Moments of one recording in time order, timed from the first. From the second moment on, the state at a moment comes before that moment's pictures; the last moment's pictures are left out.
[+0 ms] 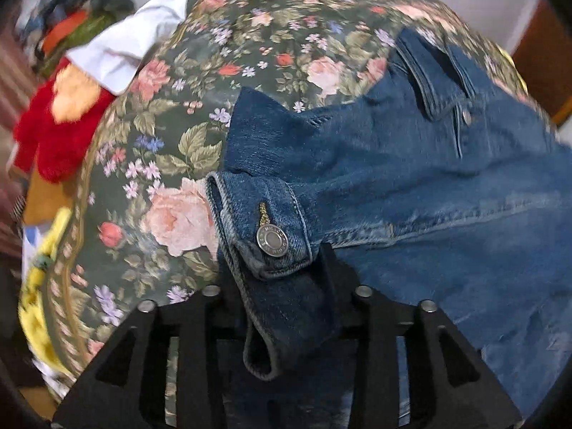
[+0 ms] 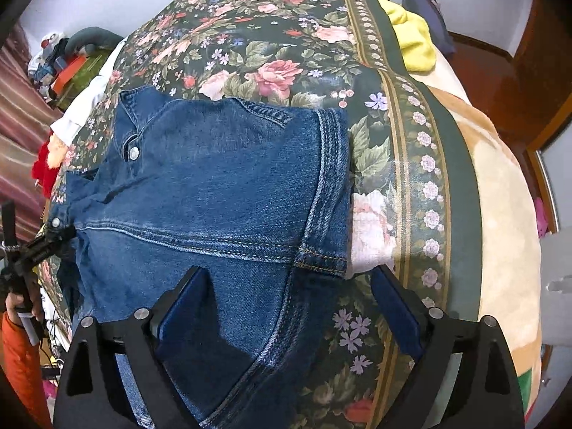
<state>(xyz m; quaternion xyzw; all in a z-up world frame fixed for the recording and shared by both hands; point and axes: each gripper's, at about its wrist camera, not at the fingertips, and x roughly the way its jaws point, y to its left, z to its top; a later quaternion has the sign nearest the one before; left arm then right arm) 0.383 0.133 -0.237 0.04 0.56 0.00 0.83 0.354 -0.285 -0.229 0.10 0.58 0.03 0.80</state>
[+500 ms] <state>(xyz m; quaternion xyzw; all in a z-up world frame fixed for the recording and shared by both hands) 0.413 0.210 -0.197 -0.04 0.55 0.01 0.83 0.367 -0.304 -0.206 0.13 0.56 0.04 0.82</state>
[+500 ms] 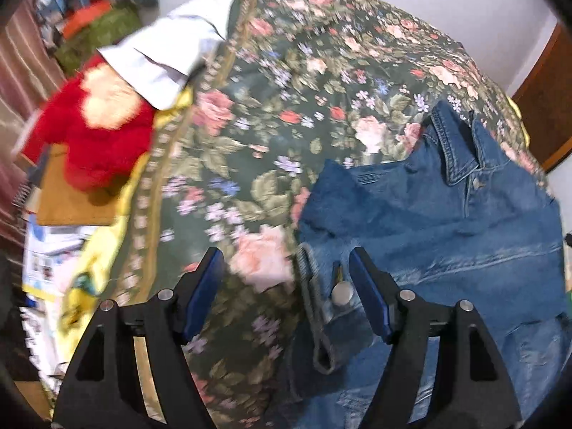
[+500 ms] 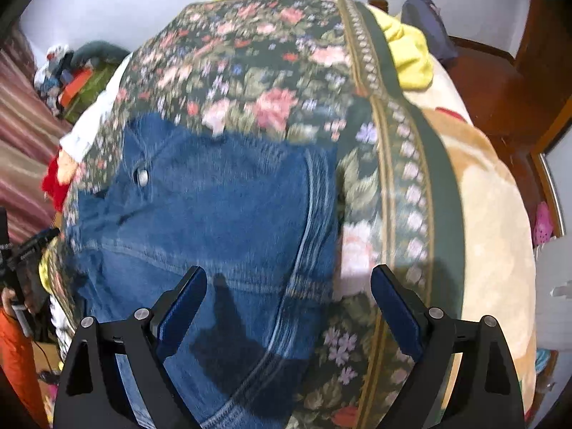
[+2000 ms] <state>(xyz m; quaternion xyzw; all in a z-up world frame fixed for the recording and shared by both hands) 0.476 0.241 -0.237 -0.04 0.52 0.09 0.85 0.557 -0.203 -0.221 -0.03 0.52 0.05 0.85</state>
